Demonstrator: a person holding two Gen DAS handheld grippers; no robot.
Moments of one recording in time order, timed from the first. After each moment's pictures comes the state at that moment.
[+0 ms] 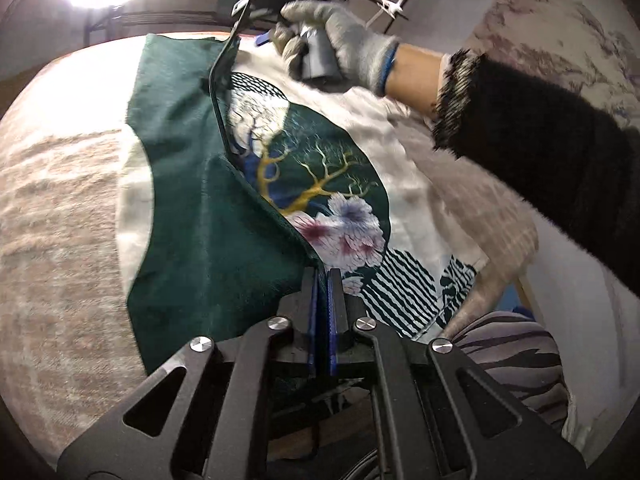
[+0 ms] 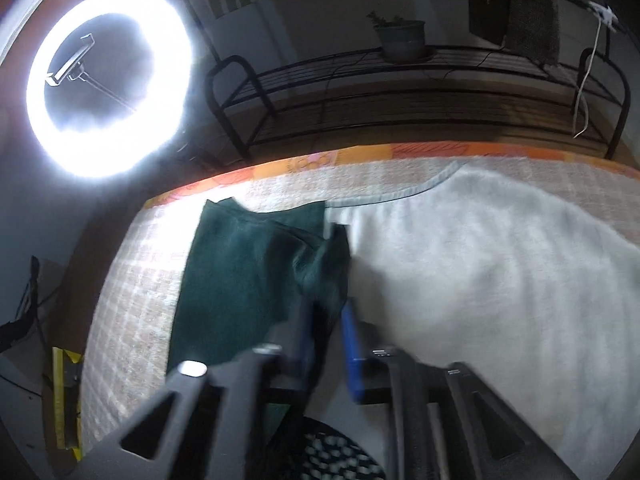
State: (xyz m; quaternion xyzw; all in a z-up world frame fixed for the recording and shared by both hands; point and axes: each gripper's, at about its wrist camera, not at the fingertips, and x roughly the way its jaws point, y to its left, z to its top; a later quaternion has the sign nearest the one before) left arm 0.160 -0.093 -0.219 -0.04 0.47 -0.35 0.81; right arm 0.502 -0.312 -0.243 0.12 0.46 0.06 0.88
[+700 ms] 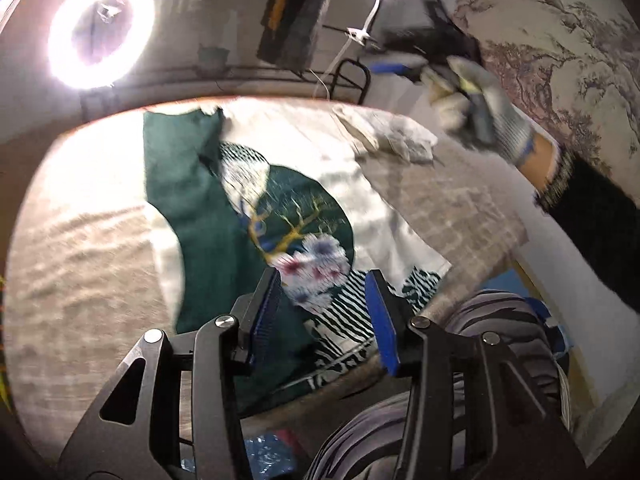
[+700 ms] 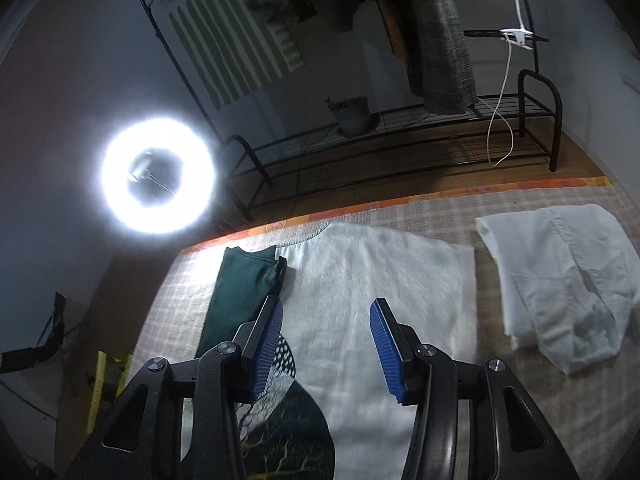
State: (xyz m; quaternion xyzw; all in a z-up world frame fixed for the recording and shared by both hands) left arm 0.116 -0.065 -0.130 0.01 0.39 -0.36 0.85; right arm 0.304 -0.468 -0.100 0.18 0.36 0.05 0.91
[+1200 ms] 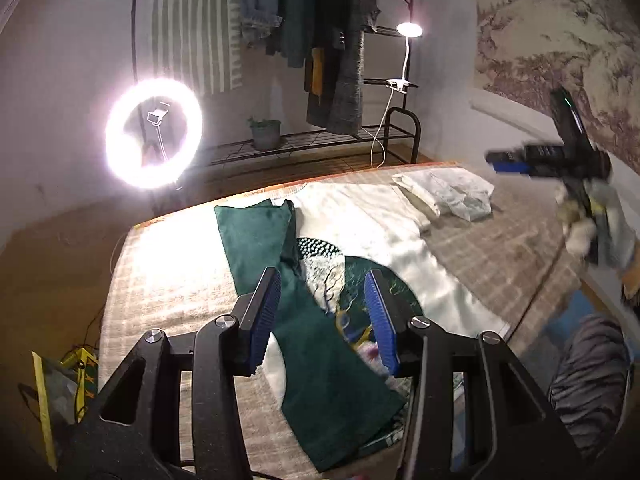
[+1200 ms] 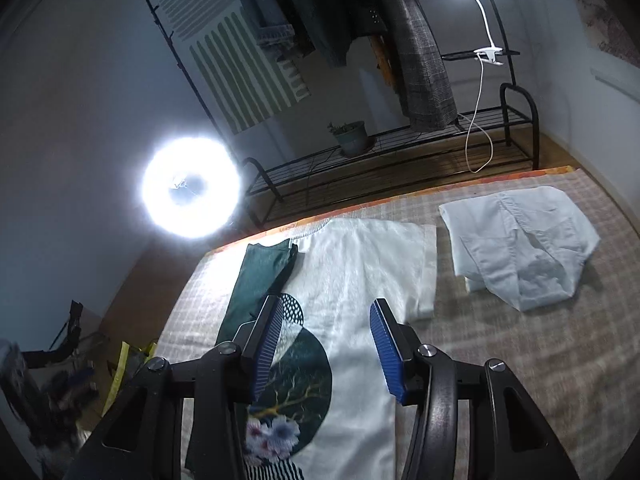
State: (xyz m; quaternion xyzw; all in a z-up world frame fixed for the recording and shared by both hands) left arm 0.144 -0.067 -0.044 0.07 0.29 -0.27 0.91; right arm 0.169 -0.487 -0.081 0.19 0.32 0.06 0.93
